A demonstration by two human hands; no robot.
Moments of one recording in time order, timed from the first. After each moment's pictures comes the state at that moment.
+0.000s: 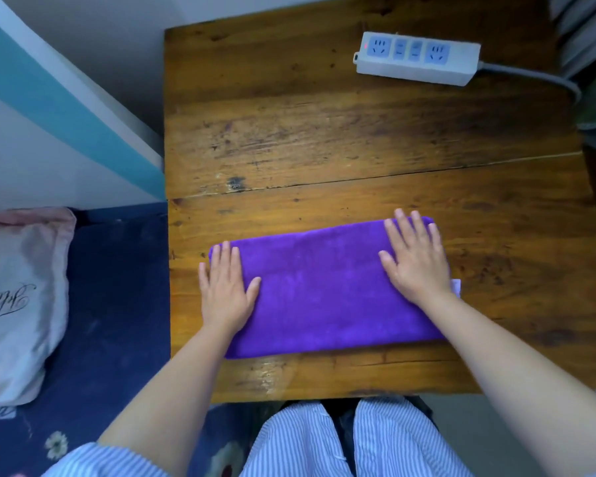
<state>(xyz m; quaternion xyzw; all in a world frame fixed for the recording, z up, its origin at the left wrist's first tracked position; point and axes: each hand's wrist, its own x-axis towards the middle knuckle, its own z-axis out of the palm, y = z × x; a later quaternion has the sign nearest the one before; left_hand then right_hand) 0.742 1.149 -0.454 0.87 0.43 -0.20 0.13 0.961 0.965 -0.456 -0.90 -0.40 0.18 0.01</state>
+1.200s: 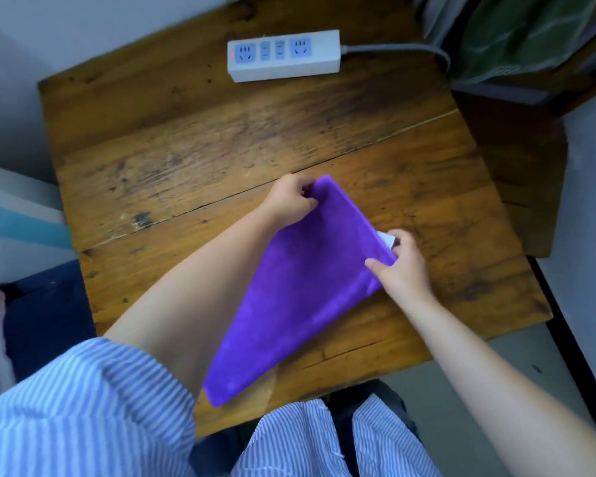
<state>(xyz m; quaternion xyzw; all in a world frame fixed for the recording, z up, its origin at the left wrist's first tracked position) 0.995 1.081 -0.424 0.88 0.21 -0.19 0.38 0.977 0.884 -0.419 -0.89 0.05 0.28 0.36</state>
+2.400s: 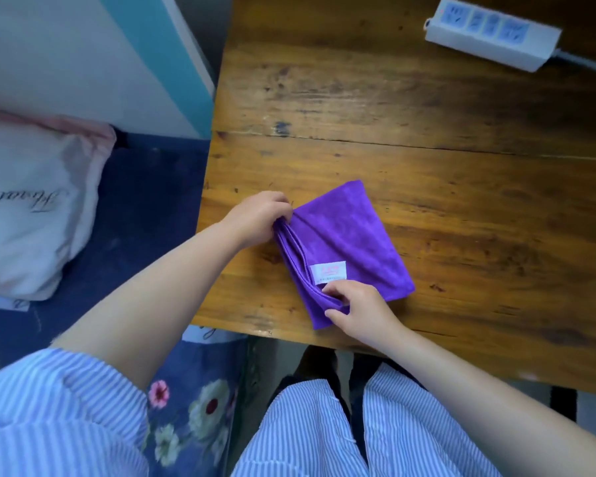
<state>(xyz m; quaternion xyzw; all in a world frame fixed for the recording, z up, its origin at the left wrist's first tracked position) 0.749 1.173 -0.415 0.93 0.21 -0.19 0.23 0.830 0.958 -0.414 -0.74 -0.44 0.44 0.24</state>
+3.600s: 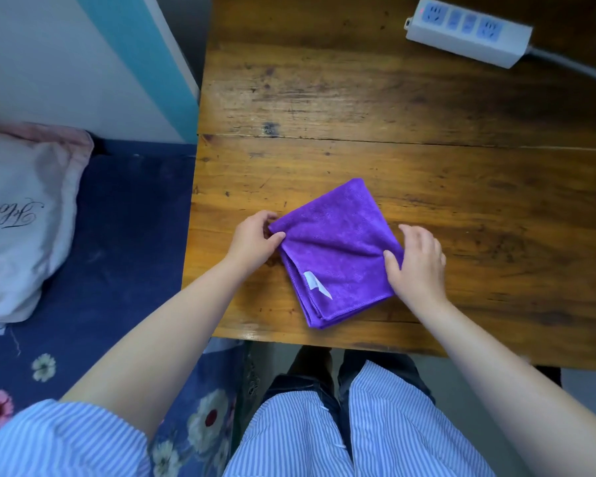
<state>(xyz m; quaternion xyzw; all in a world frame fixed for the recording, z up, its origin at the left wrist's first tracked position) 0.737 1.139 -0.435 0.78 0.49 -0.06 0.39 0.882 0.953 -0.426 -0.92 -0.30 0.19 0.13</state>
